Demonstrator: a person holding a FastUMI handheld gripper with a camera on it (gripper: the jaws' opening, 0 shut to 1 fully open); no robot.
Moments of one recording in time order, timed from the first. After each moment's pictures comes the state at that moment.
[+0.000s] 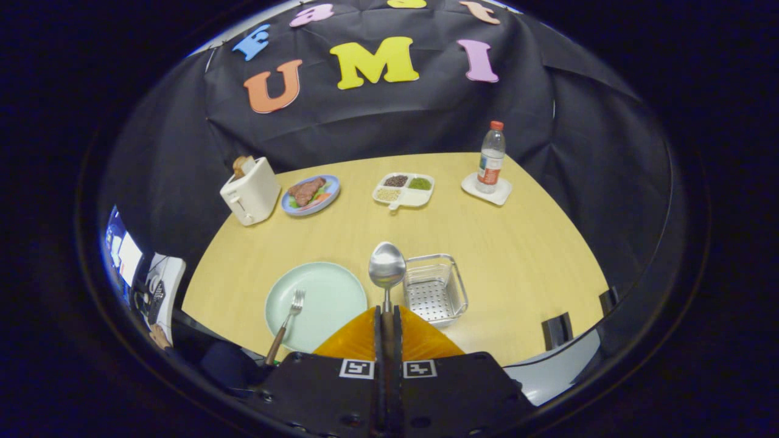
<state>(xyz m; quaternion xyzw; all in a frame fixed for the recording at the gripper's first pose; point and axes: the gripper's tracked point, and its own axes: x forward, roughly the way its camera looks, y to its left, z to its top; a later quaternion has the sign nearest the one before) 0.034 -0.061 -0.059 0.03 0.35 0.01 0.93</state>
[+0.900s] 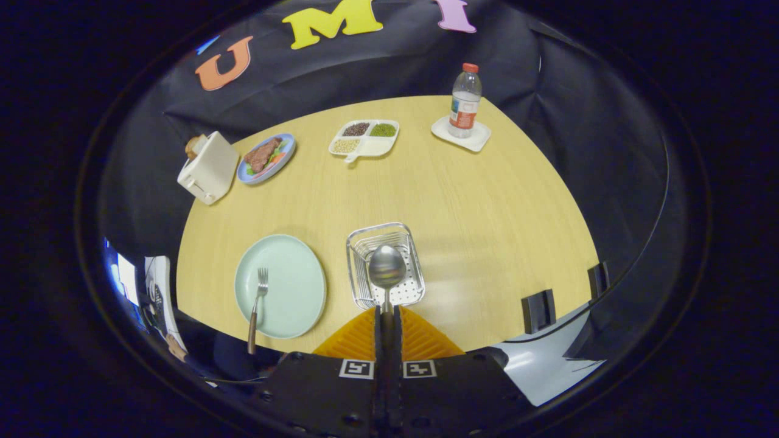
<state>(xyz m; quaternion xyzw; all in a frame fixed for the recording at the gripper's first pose) 0.045 -0.099 -0.092 0.07 0.50 -0.03 0.86</state>
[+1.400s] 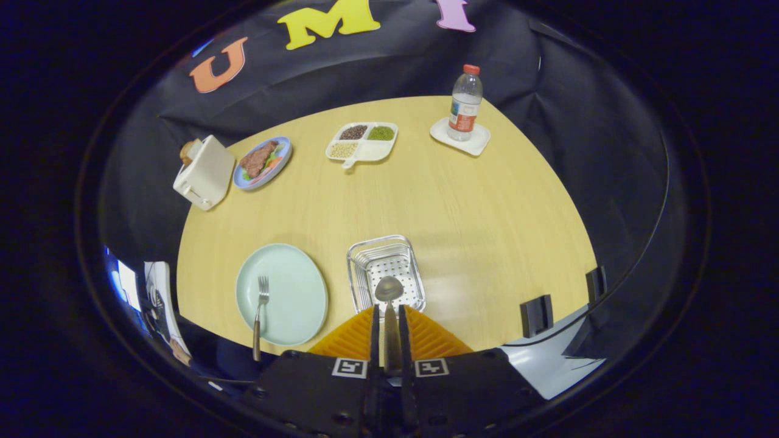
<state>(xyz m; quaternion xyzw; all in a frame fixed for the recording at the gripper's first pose) 0.059 -0.096 -0.074 0.07 0.49 -0.03 0.87</state>
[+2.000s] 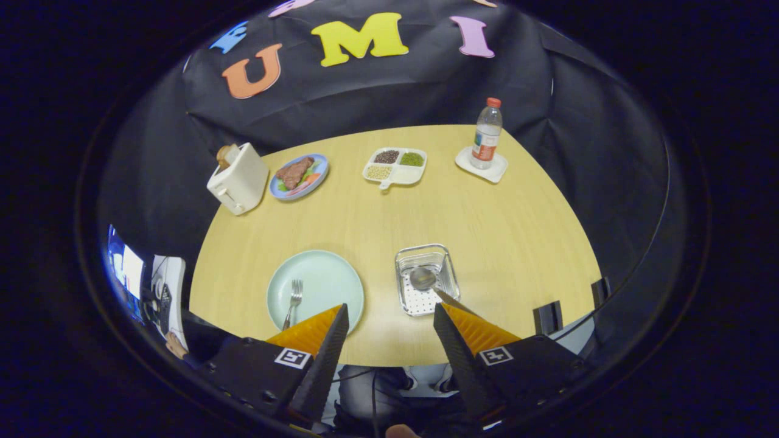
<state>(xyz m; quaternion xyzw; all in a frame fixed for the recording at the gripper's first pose) 0.031 -0.039 -0.052 0.04 0.43 0.01 0.90</state>
